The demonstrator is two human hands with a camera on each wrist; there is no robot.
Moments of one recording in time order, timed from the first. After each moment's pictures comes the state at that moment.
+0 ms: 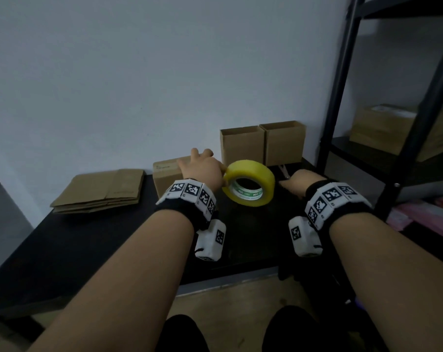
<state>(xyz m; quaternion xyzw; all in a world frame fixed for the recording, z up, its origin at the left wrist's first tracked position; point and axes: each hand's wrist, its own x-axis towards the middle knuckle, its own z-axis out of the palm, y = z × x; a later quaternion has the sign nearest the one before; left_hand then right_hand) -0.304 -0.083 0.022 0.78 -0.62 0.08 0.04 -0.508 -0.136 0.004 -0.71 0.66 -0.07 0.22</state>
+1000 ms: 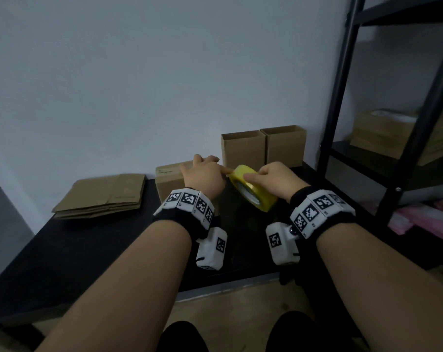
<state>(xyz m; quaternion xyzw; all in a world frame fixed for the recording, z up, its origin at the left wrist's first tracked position) -0.297 -0.080 0.019 0.74 -0.66 0.08 0.09 -0.465 -0.112 0.015 -0.75 0.53 -0.25 0.30</state>
